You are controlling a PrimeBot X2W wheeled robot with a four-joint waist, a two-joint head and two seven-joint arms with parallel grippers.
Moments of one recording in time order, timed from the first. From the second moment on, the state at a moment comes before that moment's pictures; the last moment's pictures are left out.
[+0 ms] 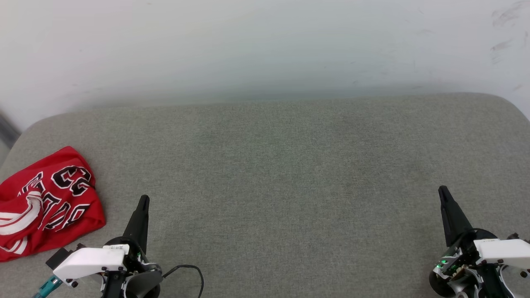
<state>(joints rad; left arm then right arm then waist) -0.11 0.05 0.11 0.25 -1.61 -0.13 0.12 -0.10 -0.05 -0.11 0.25 1.62 0.13 0.11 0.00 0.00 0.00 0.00</state>
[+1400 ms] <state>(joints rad) -0.07 0.04 0.08 0.25 -1.61 -0.13 0.09 -0.06 -0.05 -0.10 0.26 1.61 0.13 0.09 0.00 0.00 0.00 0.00</state>
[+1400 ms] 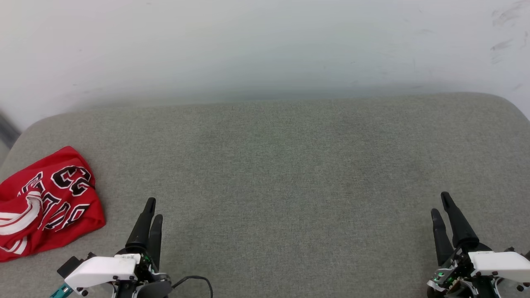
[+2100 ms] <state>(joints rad) -0.07 0.04 0.00 0.11 -1.48 -0.13 -0.01 -0.05 -0.05 -0.08 0.15 1.34 0.13 -0.01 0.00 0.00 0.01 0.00</state>
